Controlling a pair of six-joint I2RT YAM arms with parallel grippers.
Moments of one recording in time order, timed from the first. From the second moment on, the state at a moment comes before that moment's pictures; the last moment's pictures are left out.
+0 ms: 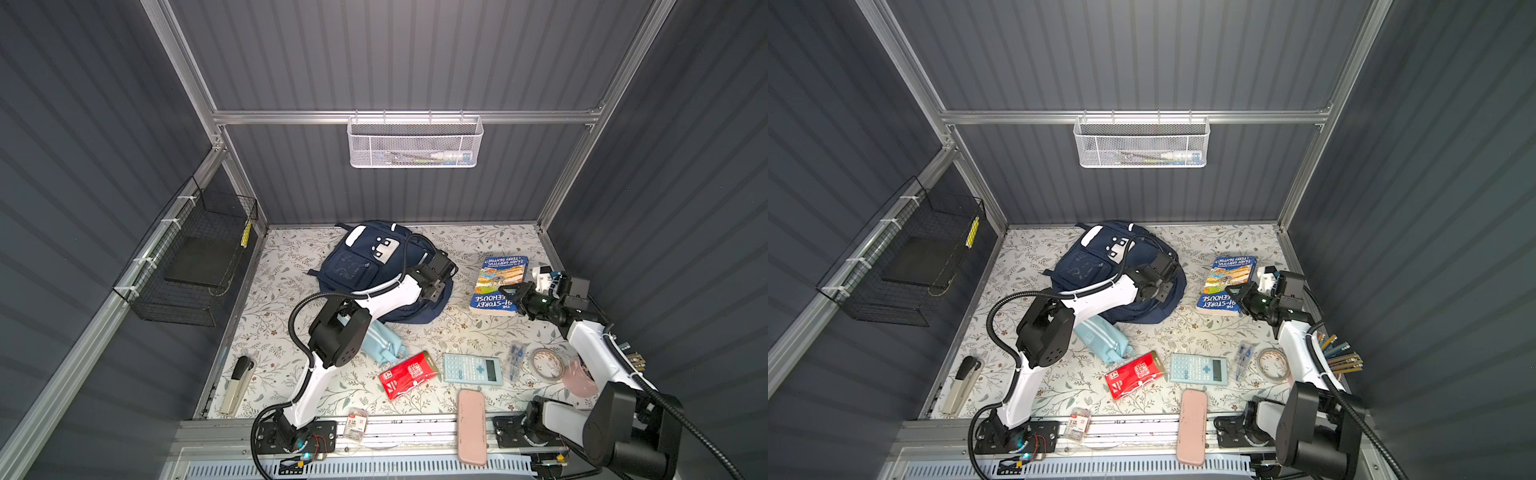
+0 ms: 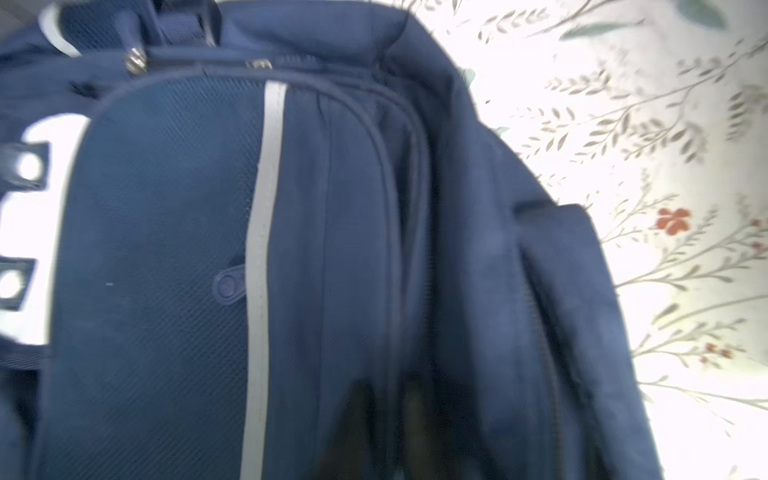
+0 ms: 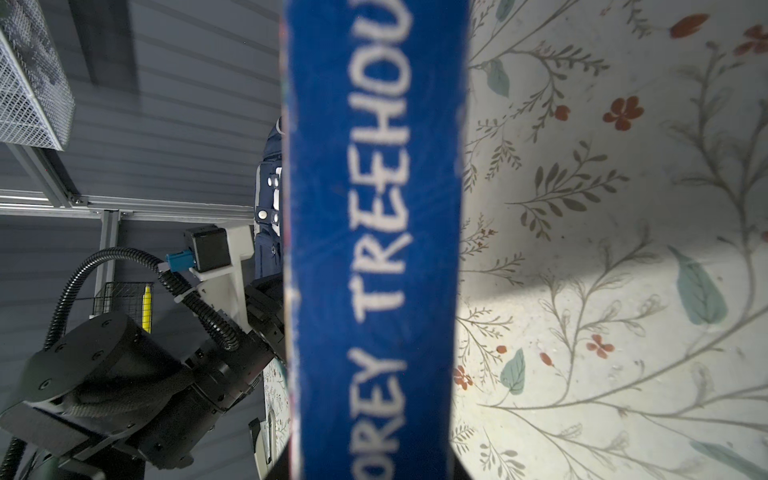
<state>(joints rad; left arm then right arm) -0.86 2.19 1.78 -0.55 -0.38 -0.15 -0.25 1.18 0.69 -0.25 -0.77 0.65</state>
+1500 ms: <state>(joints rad) -0.64 1.97 1.97 -0.73 -0.03 -0.23 0.50 2.09 1.22 0.42 -0.42 1.11</state>
